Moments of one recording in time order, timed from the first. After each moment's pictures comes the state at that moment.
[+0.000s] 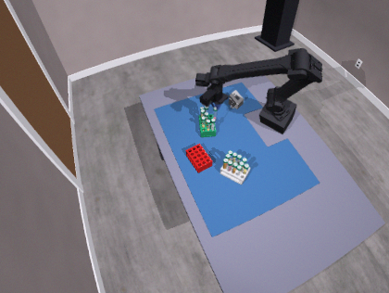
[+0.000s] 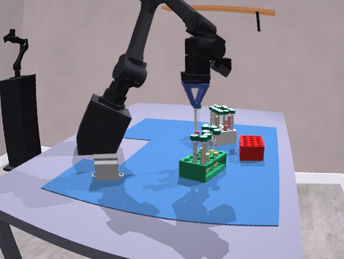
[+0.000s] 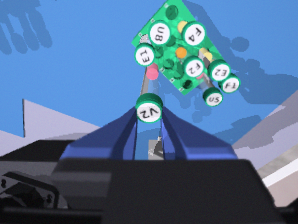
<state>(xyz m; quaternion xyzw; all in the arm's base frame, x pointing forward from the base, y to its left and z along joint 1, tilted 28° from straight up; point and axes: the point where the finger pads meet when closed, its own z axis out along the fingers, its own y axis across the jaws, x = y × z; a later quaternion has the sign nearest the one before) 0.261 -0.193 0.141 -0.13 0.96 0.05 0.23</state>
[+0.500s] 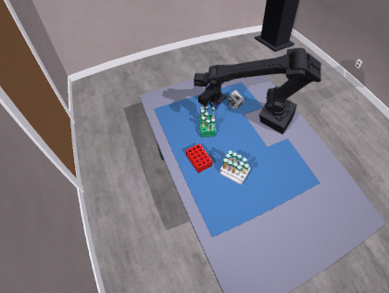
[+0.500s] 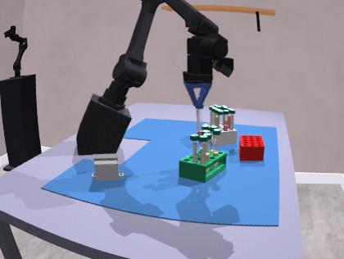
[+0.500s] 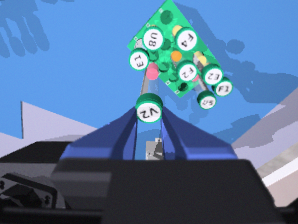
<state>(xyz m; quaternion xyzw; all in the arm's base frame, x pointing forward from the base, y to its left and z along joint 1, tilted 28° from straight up) 0.267 -0.198 0.144 -0.13 0.96 0.05 0.23</state>
